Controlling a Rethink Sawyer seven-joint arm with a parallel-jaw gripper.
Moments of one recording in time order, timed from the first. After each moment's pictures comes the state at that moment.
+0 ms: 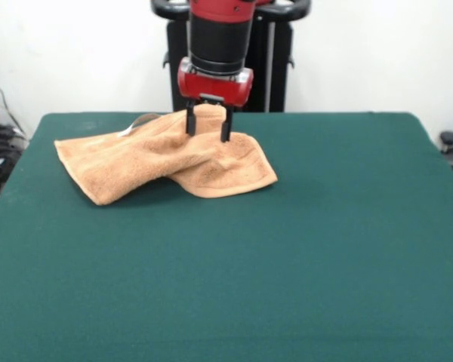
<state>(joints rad) -0.26 -0.67 -0.10 1.98 -0.07 0.21 1.70</state>
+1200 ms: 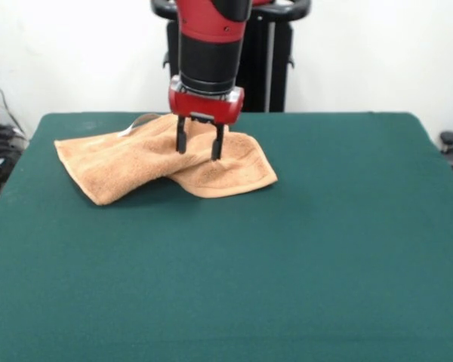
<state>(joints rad) -0.27 -0.61 -0.10 1.89 -0.07 0.23 1.70</state>
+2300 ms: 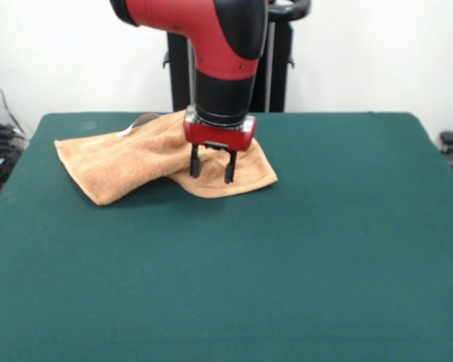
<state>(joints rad) -0.23 -0.48 -0.10 1.81 -0.07 0.23 1.70</state>
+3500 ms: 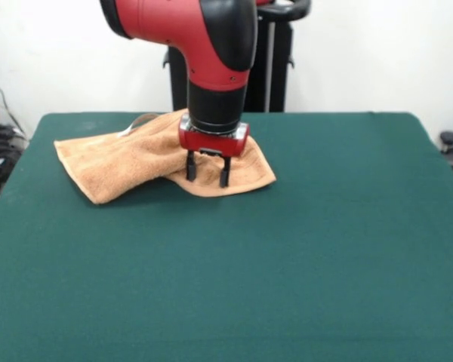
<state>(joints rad) -0.27 -0.45 -0.08 1.80 -0.08 0.23 1.70</state>
